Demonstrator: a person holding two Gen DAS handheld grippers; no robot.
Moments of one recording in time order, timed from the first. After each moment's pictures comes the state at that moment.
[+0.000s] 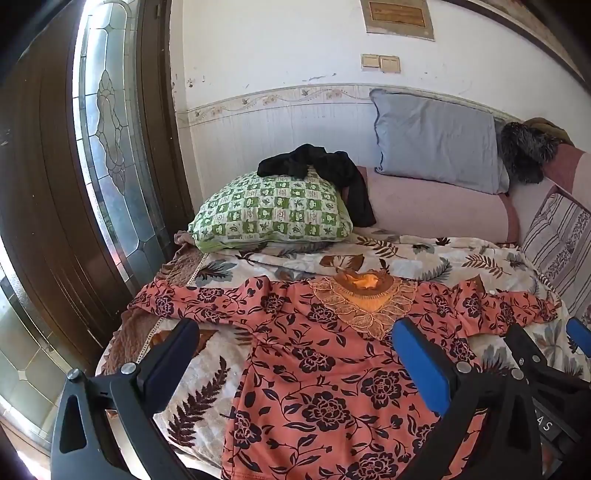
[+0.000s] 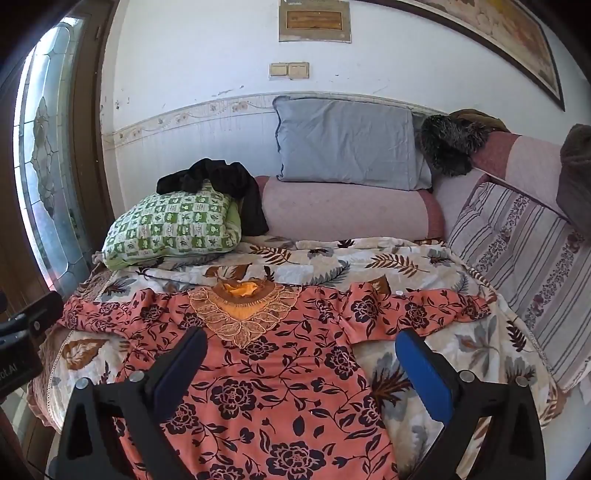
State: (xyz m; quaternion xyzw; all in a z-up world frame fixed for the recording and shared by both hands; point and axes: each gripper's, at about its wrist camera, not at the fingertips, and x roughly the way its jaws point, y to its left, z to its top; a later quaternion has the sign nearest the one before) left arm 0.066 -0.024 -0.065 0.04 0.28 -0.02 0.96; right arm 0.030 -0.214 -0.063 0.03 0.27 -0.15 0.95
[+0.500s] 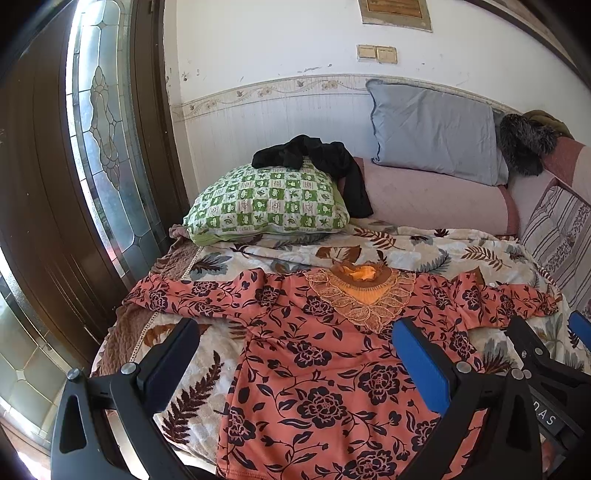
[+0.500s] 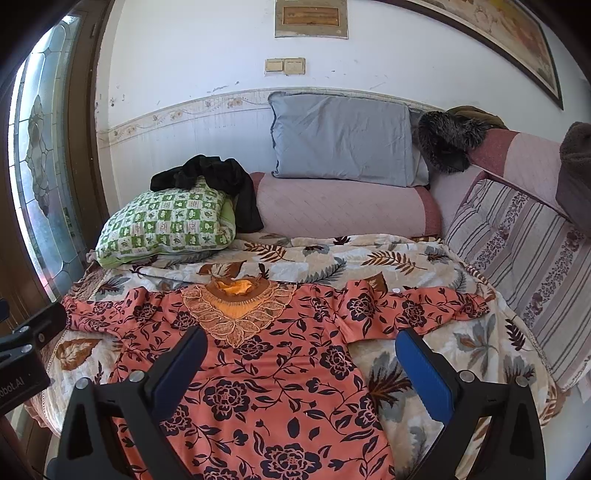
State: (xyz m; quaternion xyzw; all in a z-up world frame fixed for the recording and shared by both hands) left arm 0.073 -0.031 -0.074 0.05 0.29 -0.02 0.95; right arm 0.037 -0.220 -0.071 0.03 0.28 -0.16 0.95
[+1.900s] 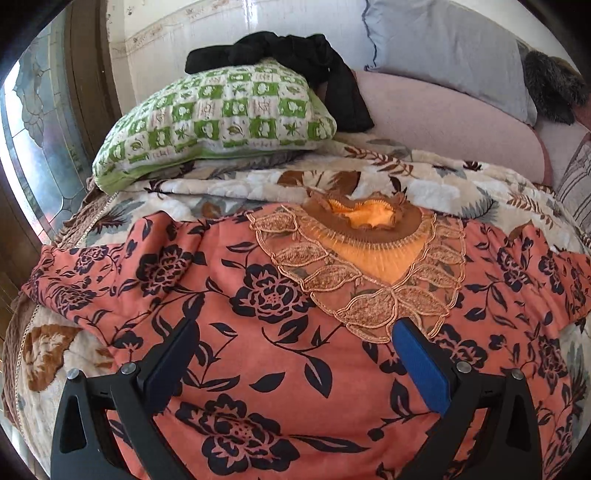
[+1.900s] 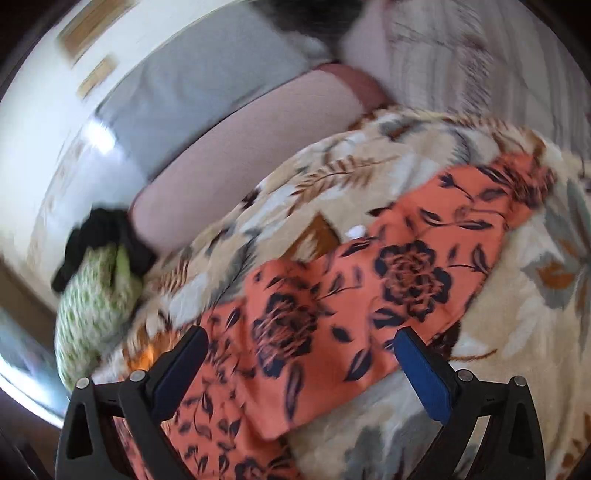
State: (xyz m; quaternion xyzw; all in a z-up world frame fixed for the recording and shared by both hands) left arm 0.291 -0.091 -0.280 0.06 0.40 -0.06 0.91; right arm 0.165 -0.517 -0.269 0.39 0.28 -0.22 0.85
